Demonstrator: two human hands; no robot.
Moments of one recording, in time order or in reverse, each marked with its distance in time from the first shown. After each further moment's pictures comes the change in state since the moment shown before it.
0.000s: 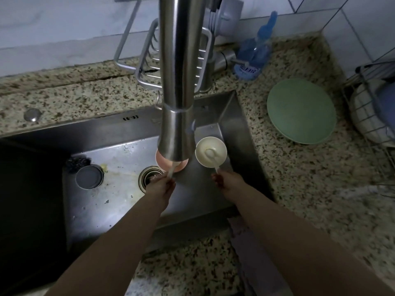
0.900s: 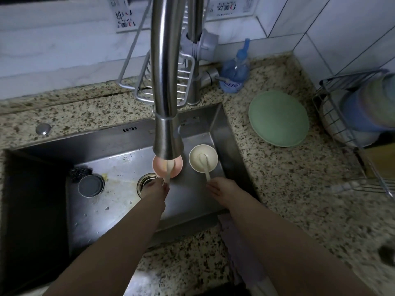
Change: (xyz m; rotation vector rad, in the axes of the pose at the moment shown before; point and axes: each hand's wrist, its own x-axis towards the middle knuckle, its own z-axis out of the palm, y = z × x) left_hand -0.057 0.013 0.023 0.154 0.210 0.078; right_hand -0.044 -0.002 -0.009 0.038 -0.014 0.057
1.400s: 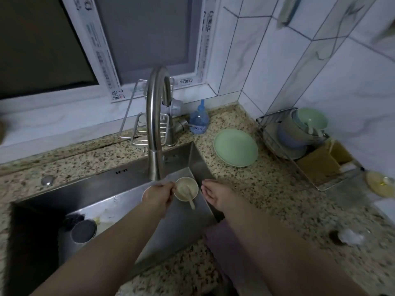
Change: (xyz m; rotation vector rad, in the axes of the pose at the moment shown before) left_hand -0.103 0.048 0.033 0.285 -0.309 0.242; right_hand -0.135 -0.049 -0.019 0.236 -0.048 -0.249
